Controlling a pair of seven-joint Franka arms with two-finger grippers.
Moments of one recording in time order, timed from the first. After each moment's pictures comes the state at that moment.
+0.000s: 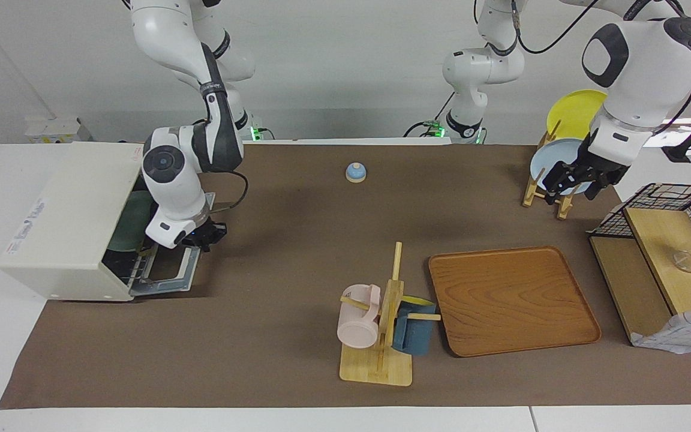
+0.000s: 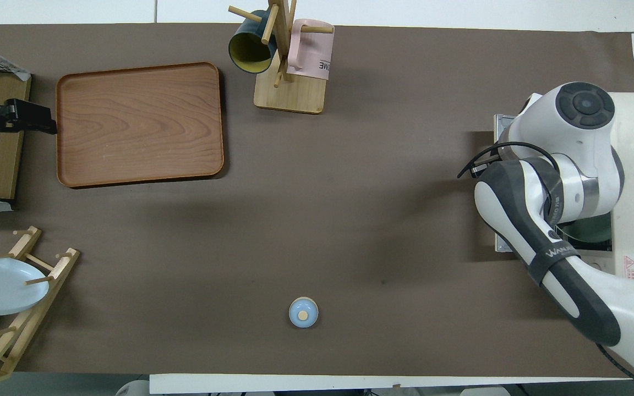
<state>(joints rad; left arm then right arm) -0.02 -0.01 -0.07 -1.73 -0.02 1.81 -0.12 0.06 0.24 0.03 -2.03 -0.11 2.17 -0.07</state>
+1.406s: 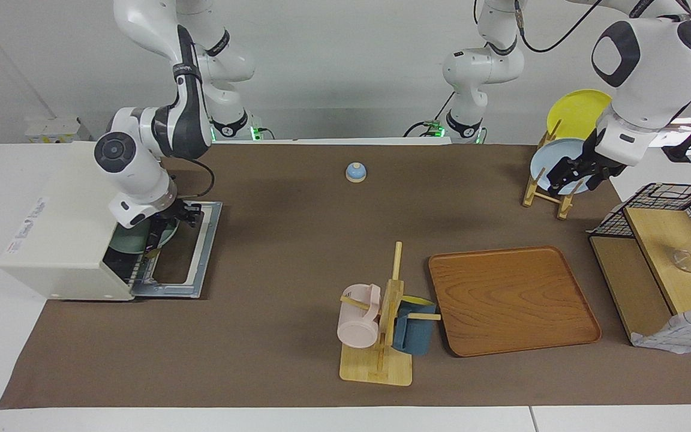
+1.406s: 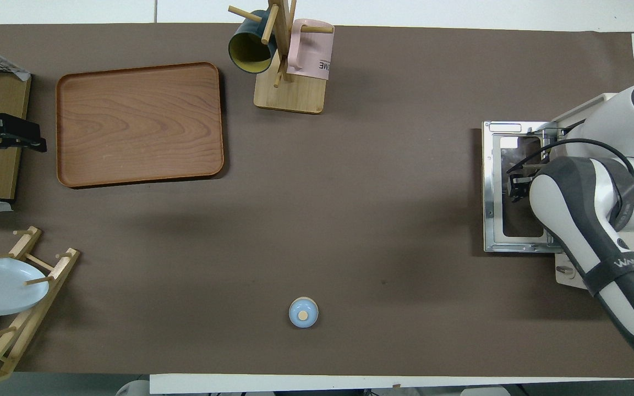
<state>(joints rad) 0.02 -0.02 -0.07 -1.73 -0.02 1.71 -0.12 -0.02 0.10 -0.01 -2.06 -0.05 1.94 0.01</state>
